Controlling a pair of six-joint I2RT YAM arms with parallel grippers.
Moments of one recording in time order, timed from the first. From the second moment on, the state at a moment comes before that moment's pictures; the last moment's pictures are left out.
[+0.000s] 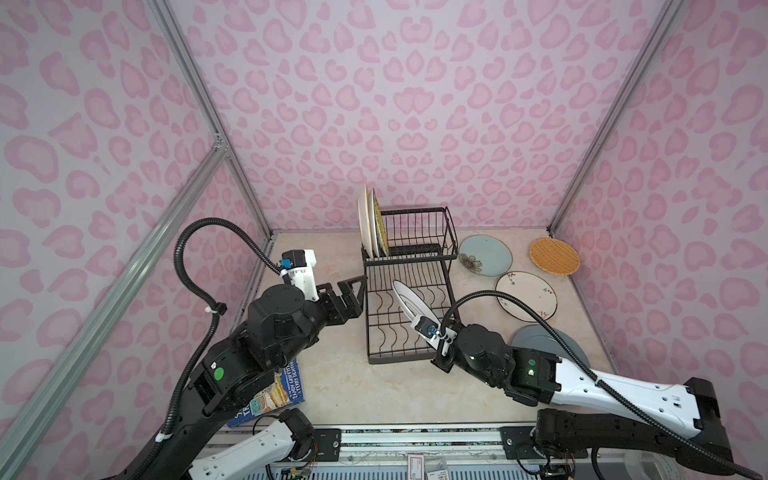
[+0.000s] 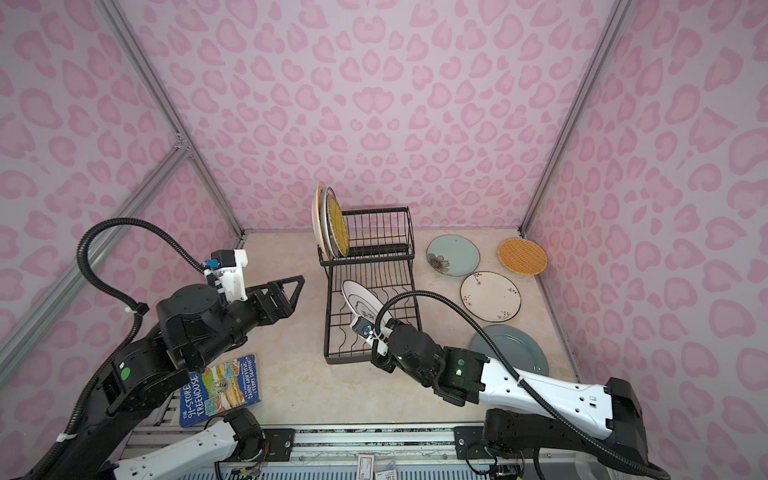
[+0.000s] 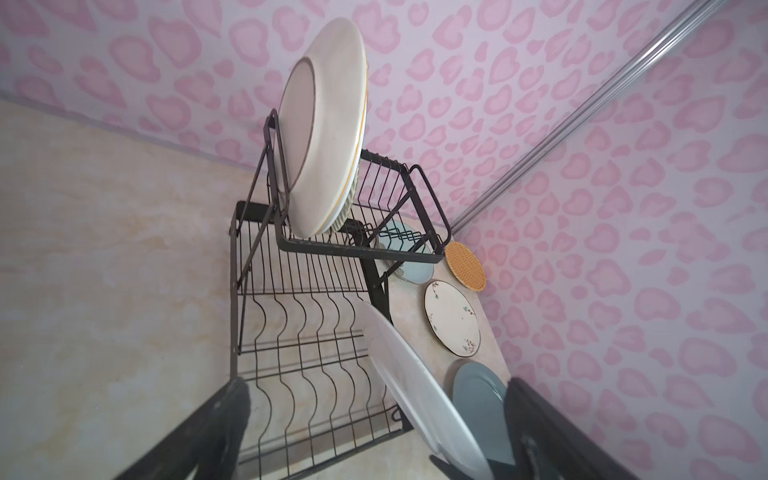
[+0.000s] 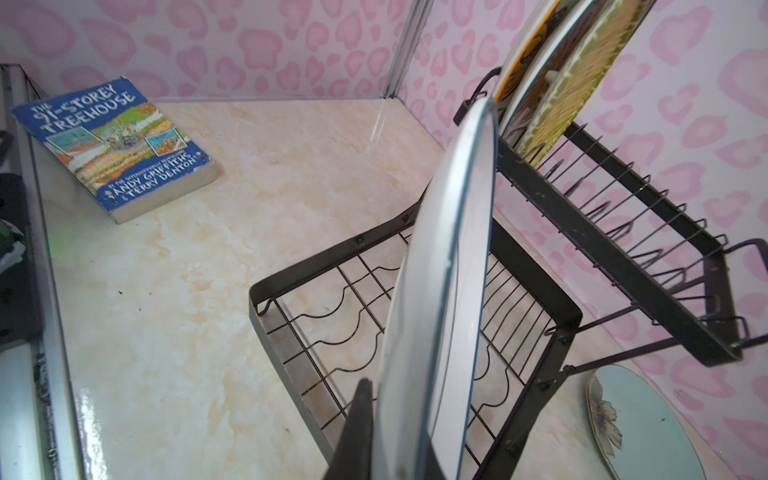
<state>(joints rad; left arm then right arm) -0.78 0.78 1.24 -0.75 -0.32 -0.63 1.20 1.02 0.86 -0.26 0.37 -0.17</state>
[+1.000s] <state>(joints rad) -0.78 0.33 0.68 -0.63 -0.38 -0.35 0.84 1.40 1.69 -0.46 0.20 0.23</state>
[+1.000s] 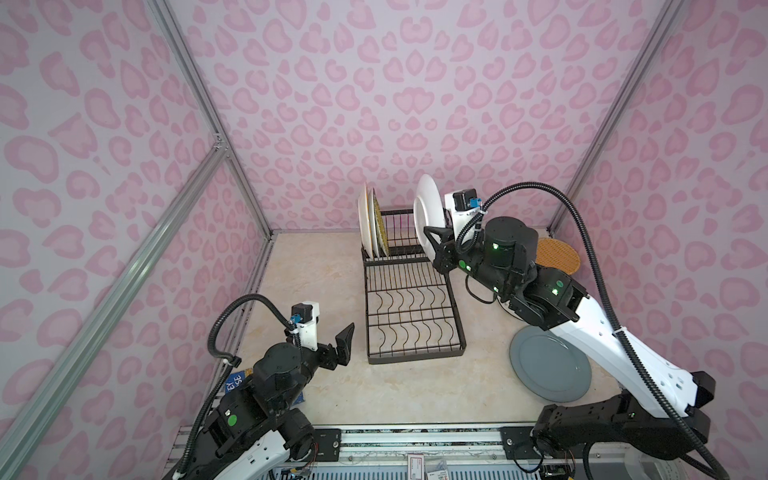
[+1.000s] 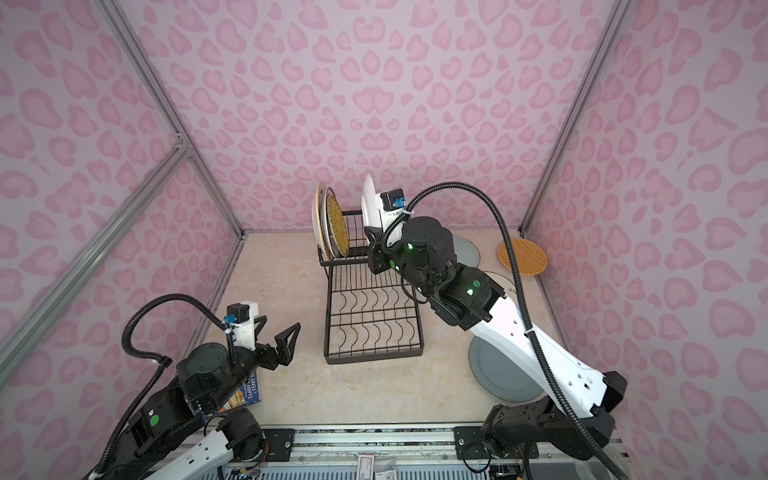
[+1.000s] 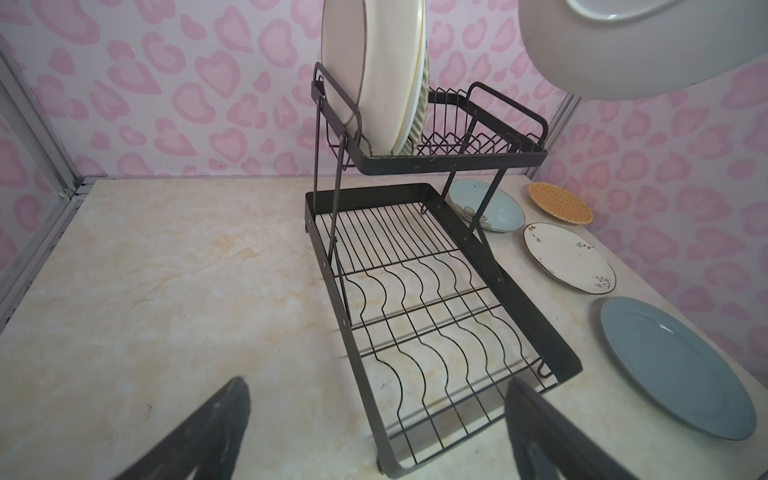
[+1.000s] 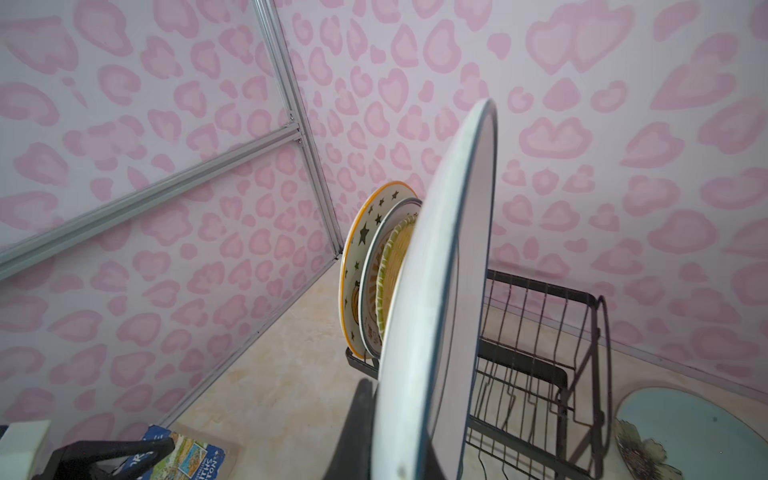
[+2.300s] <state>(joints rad) -0.78 0.11 0.59 -0.69 -0.31 -0.40 0.68 1.91 2.11 -0.48 -0.05 0.39</state>
